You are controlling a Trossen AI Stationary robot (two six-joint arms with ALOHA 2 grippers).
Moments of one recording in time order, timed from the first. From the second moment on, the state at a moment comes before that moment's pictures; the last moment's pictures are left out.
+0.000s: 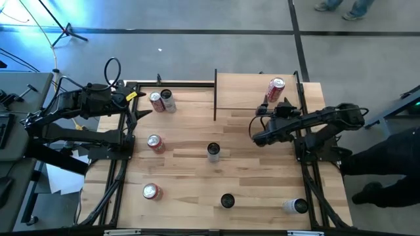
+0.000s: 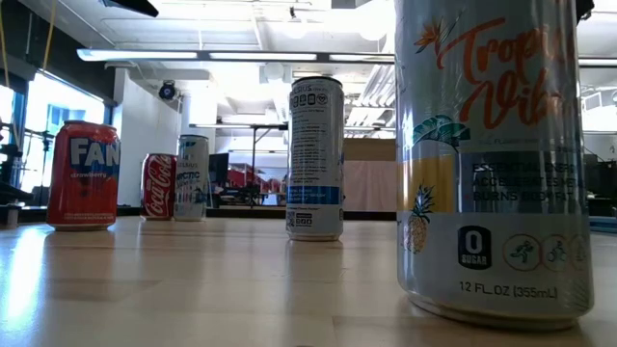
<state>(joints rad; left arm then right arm) 0.16 0.69 1.16 -0.99 -0.30 -0.05 0.03 1.48 0.90 -1.56 1.44 2.25</state>
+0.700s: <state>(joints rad) 0.16 0.69 1.16 -0.99 -0.30 -0.05 -0.10 1.48 0.90 -1.40 1.51 2.15</state>
